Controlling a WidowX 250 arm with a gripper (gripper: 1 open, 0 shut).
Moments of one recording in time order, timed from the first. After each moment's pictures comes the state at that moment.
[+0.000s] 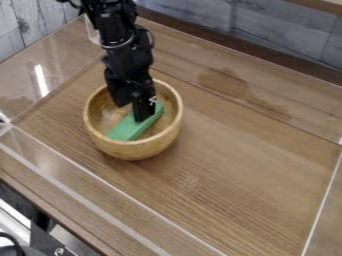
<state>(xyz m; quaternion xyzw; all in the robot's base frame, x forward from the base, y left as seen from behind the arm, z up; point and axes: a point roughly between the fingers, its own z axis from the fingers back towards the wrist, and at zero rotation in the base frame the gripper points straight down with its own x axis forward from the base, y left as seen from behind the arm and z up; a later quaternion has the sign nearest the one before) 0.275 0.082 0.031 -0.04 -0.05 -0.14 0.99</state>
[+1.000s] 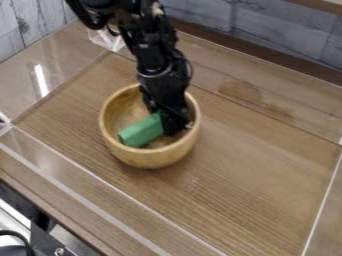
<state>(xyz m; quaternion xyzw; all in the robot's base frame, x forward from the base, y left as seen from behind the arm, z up) 0.265 0.016 0.016 -0.06 -0.05 -0.18 0.98</state>
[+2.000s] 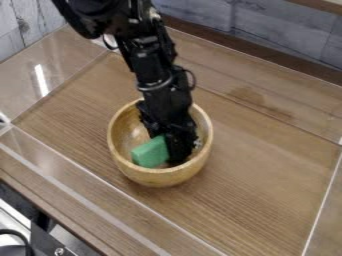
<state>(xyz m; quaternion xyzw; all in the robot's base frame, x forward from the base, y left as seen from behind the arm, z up) 0.238 0.001 0.031 -0.15 0.00 -0.12 0.98</state>
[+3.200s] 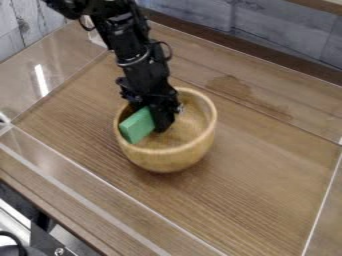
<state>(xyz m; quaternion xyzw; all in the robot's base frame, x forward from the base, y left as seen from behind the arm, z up) 0.275 0.049 0.033 -0.12 -0.08 -0.05 0.99</state>
